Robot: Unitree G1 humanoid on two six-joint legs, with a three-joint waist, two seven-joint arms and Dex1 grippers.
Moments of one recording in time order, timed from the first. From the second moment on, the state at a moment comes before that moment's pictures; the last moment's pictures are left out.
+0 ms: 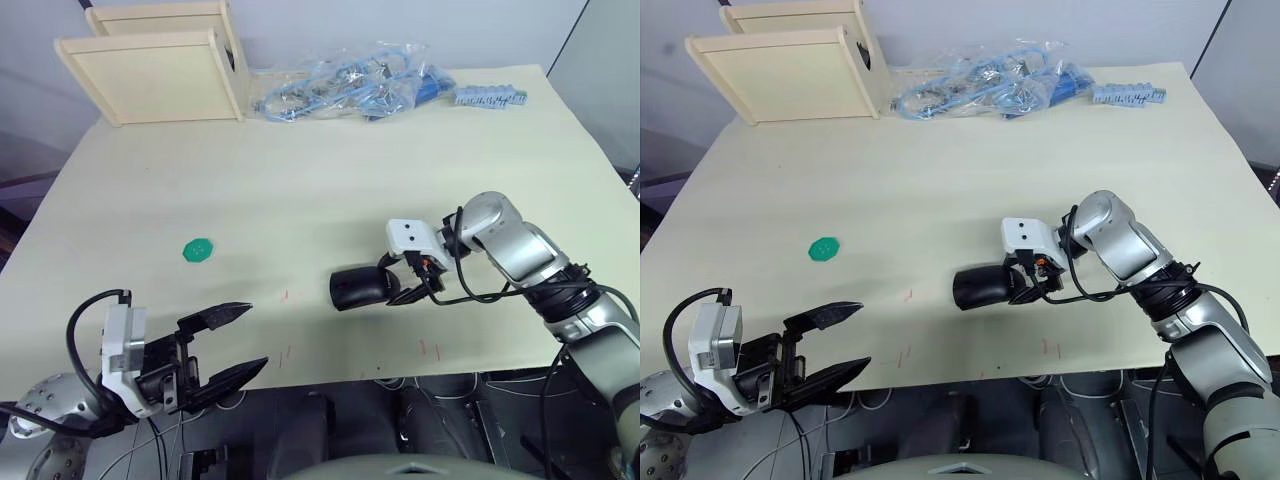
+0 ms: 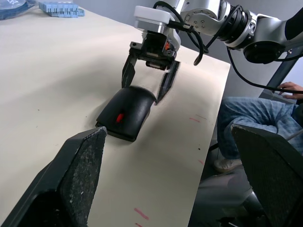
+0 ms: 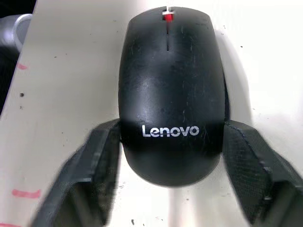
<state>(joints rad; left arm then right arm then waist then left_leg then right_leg) 0.49 0.70 0.47 -0.50 -0.84 0.28 -1.22 -0.82 -0.56 0.53 0.09 0.04 0.49 1.43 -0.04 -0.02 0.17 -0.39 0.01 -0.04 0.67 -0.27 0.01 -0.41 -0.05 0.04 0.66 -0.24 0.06</state>
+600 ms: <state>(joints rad) 0.49 0.70 0.47 -0.50 -0.84 0.28 -1.22 -0.82 -0.56 0.53 0.08 0.04 0.47 1.41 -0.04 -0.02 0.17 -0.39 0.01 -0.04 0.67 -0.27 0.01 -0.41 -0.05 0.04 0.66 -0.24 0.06</state>
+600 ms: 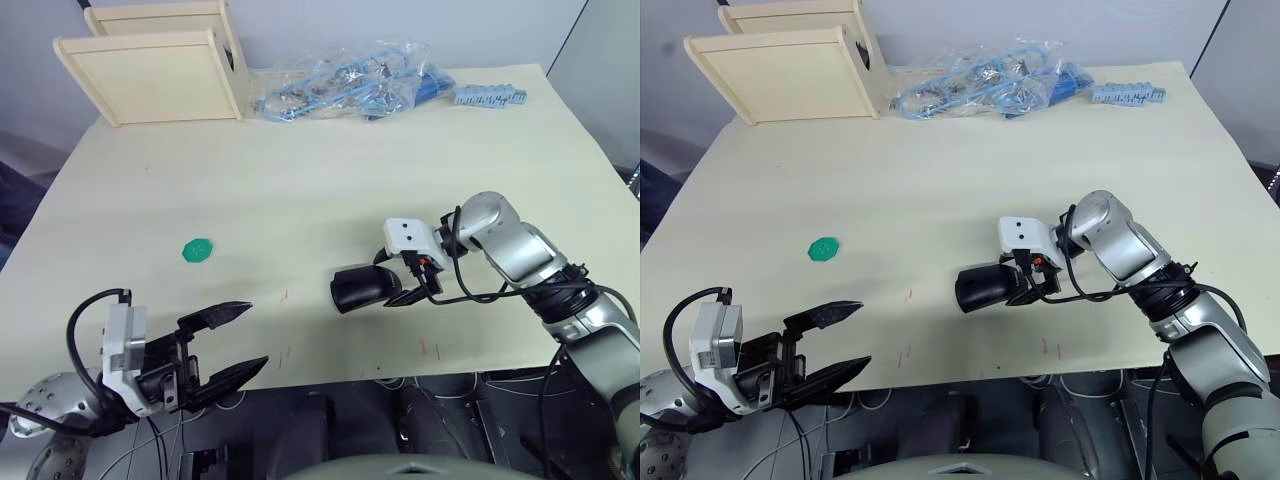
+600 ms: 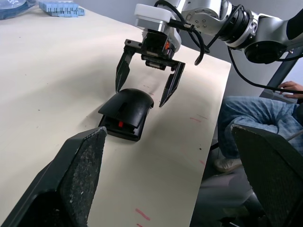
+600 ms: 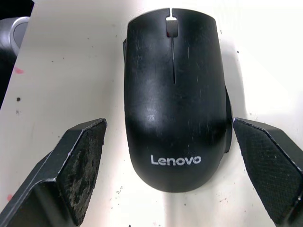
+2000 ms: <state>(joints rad) 0.42 0.72 0.46 -0.50 -0.83 0.32 -1.23 -0.51 -0.52 0.27 0.05 0.23 0.27 1.23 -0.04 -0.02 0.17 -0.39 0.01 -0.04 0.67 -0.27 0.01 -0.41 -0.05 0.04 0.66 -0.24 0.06</state>
